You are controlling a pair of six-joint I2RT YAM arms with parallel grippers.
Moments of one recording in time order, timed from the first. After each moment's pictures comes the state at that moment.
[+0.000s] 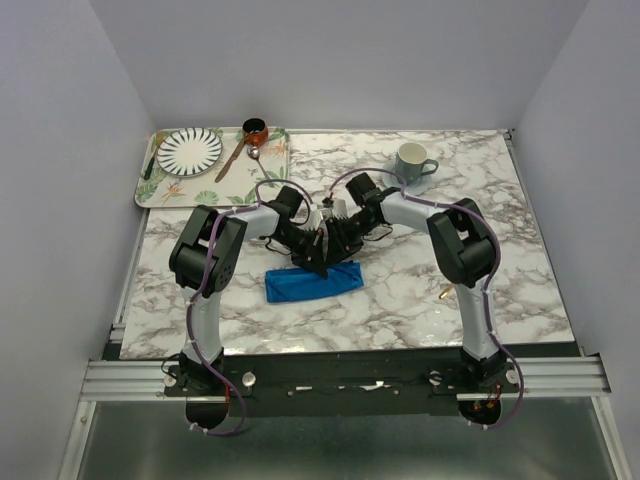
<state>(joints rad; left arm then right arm) -0.43 2.02 1.20 -0.50 0.89 -0.12 0.56 2.17 1.49 -0.55 -0.80 0.06</state>
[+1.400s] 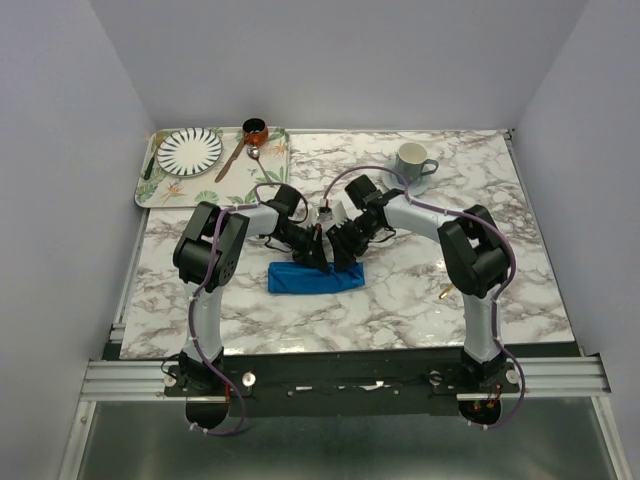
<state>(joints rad) -0.40 2.07 1.22 -0.43 0.95 -0.26 0.59 2.06 1.42 -0.61 -0.62 -0.23</state>
